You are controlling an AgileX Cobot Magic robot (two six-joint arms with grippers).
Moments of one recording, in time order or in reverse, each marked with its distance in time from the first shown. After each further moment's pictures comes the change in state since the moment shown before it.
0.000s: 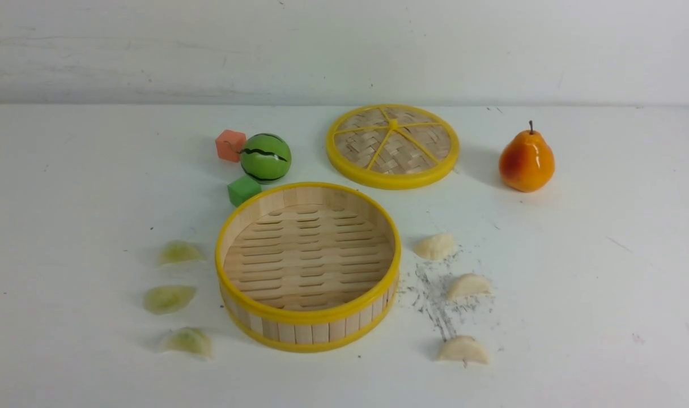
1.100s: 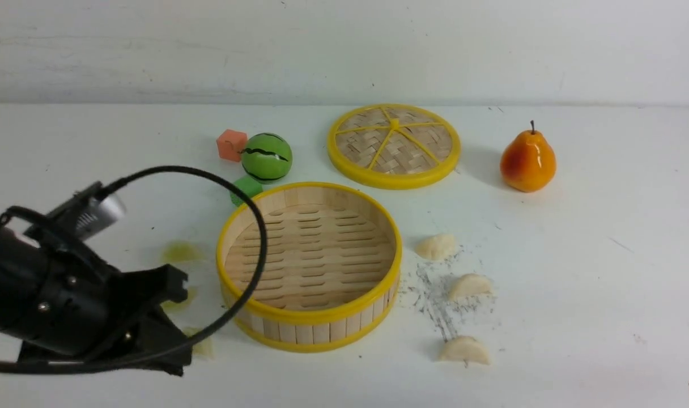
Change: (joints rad) right arm 0.000 0.746 -0.407 0.505 1.162 -0.417; left arm -0.034 1.303 -0.845 -0.518 1.480 0.430
